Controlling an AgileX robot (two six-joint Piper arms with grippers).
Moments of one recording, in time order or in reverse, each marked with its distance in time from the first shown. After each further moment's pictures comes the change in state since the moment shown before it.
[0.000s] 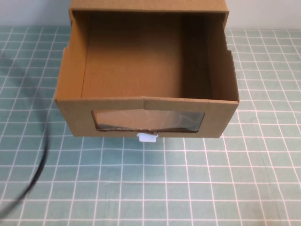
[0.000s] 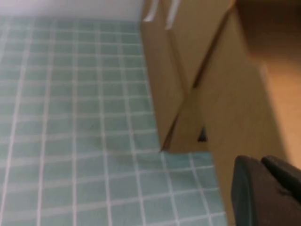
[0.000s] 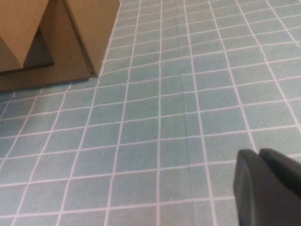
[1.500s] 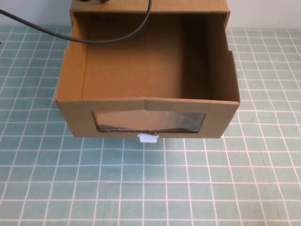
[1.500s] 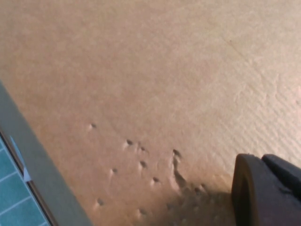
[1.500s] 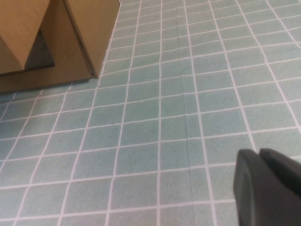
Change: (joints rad) right arm 0.000 0.000 0.000 0.002 -0.002 0.000; left arm -0.039 1.092 -1.159 -0.425 0.368 0.502
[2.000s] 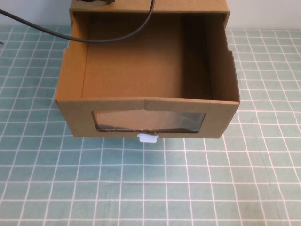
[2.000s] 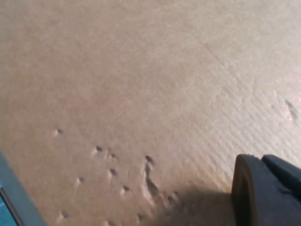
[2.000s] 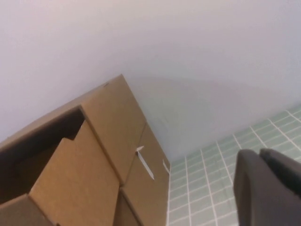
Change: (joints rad) right arm 0.000 0.000 0.000 0.268 -0.490 0.000; left arm 0.000 0.006 0.000 -0.063 0.014 0.014
